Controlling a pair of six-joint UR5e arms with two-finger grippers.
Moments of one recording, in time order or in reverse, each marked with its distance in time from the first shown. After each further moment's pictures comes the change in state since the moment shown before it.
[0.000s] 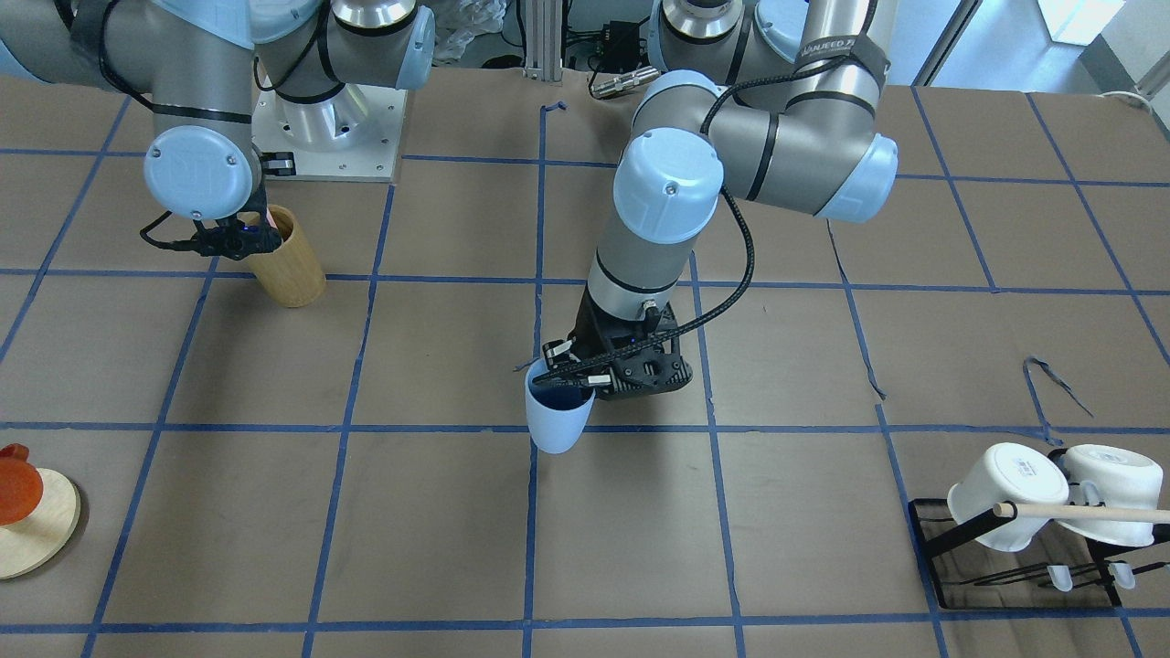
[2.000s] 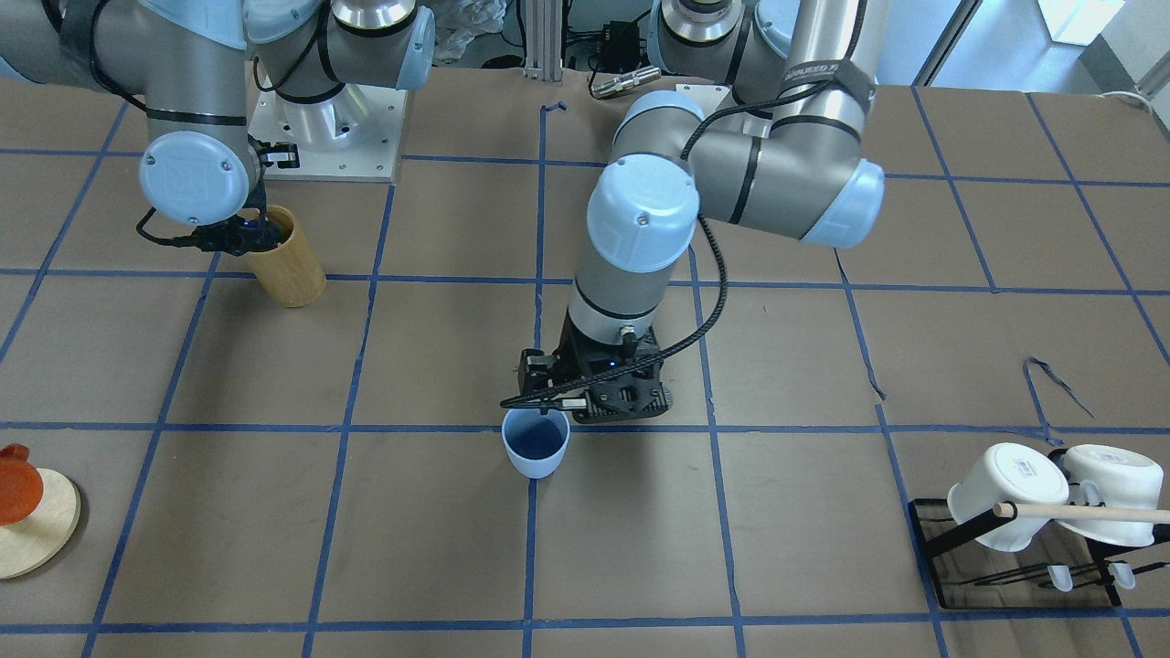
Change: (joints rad) left arm 0.019 -0.017 0.087 -0.106 0.007 0.101; right arm -0.003 0.012 -0.008 0.060 -0.004 0.015
